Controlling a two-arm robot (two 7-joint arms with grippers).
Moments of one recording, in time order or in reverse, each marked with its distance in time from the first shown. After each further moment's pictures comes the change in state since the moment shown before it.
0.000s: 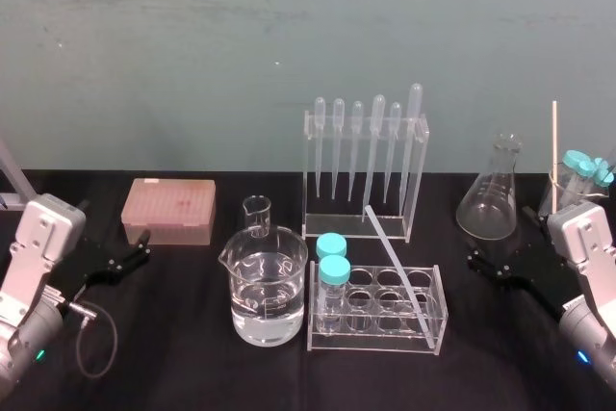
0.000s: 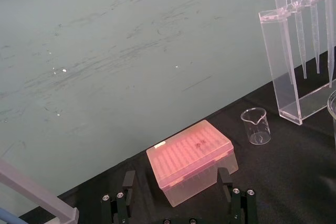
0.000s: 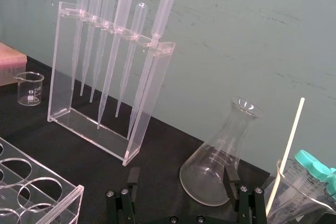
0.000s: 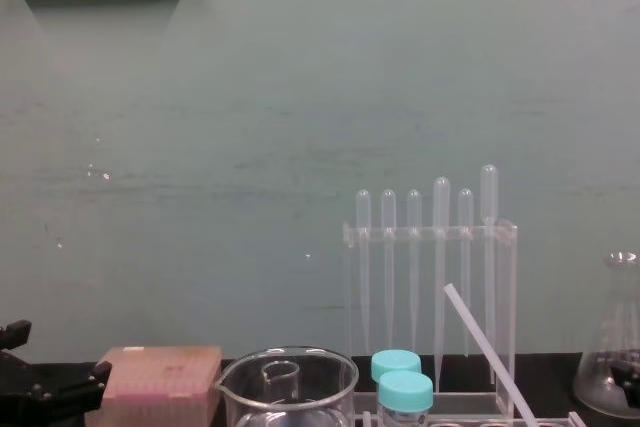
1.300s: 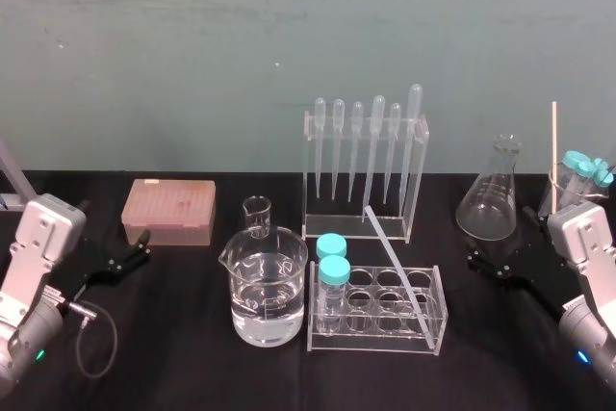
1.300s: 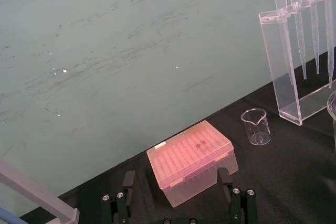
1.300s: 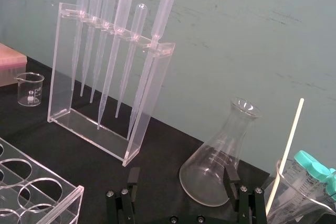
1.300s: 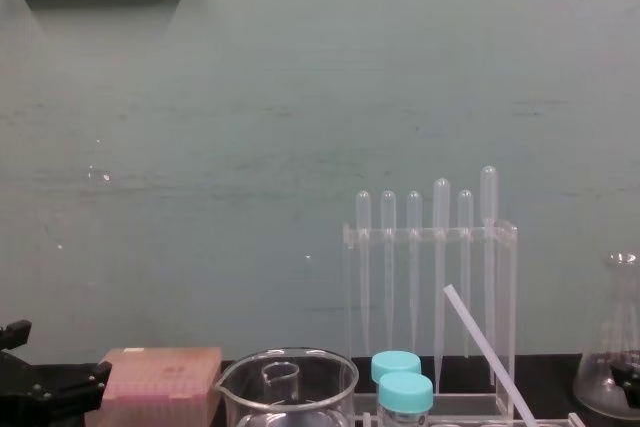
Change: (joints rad) left arm 0.000 0.000 0.000 0.000 0.000 0.000 0.000; right arm 0.000 0.000 0.000 0.000 0.000 0.000 0.000
